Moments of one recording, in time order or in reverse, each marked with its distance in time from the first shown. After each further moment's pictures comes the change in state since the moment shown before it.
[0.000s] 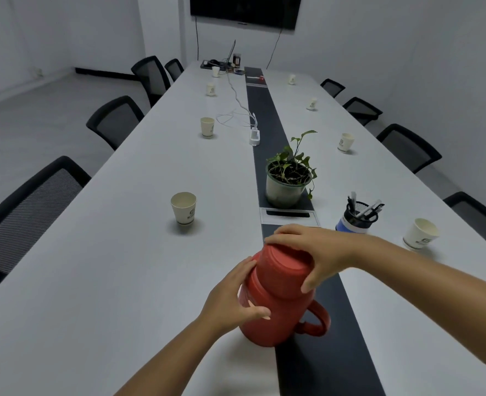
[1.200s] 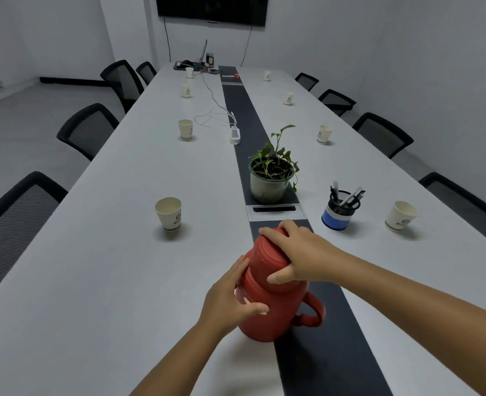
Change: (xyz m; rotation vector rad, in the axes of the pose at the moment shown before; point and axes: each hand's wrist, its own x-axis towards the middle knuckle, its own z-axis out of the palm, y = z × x) left_hand 0.002 0.005 0.002 -0.052 0.027 0.023; right_hand 0.003 -0.025 0.029 0.125 0.245 0.221
